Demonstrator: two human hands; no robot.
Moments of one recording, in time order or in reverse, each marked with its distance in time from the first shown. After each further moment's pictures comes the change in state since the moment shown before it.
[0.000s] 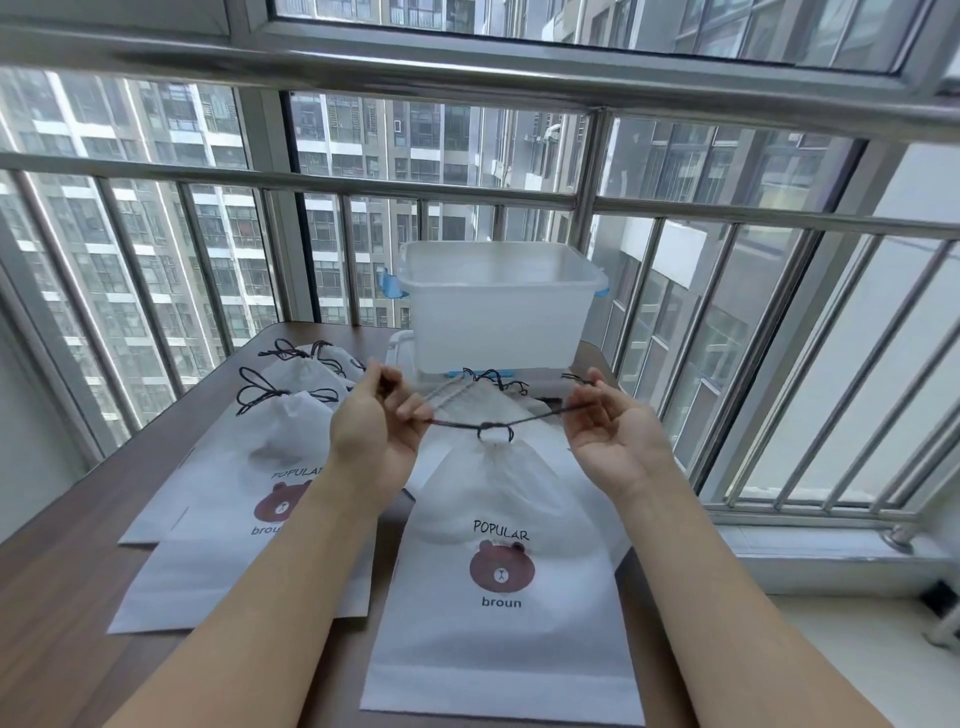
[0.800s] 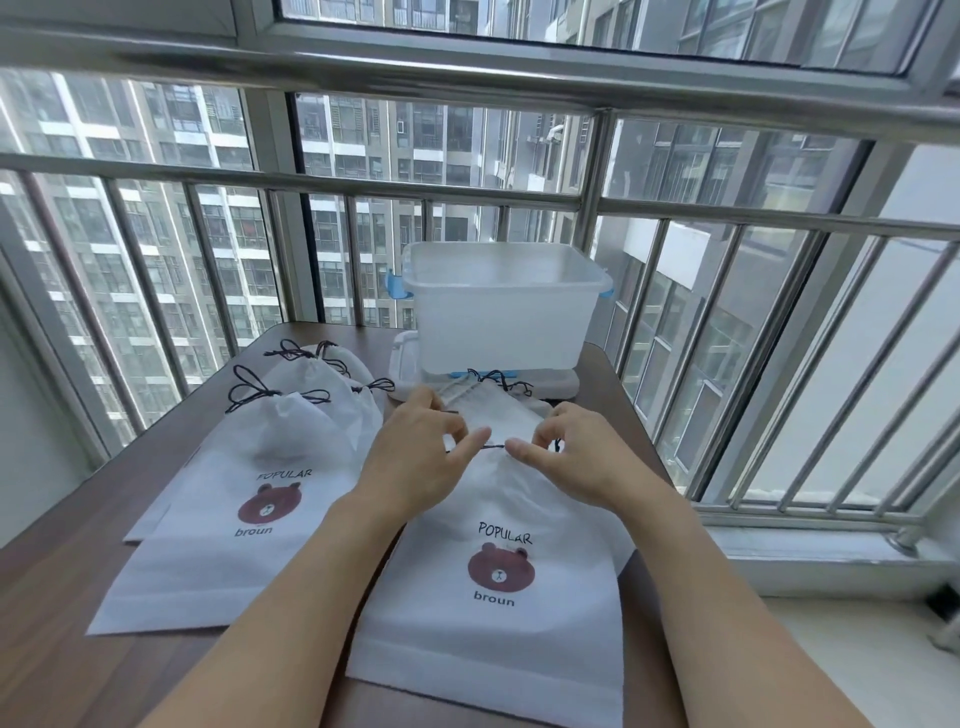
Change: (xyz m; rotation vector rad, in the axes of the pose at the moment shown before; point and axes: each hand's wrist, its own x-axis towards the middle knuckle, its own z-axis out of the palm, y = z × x) left_hand -0.001 -0.022 -0.022 1.881 -0.201 0.549; right_hand -0.003 0.011 -0.011 -2.180 -0.297 -0.447
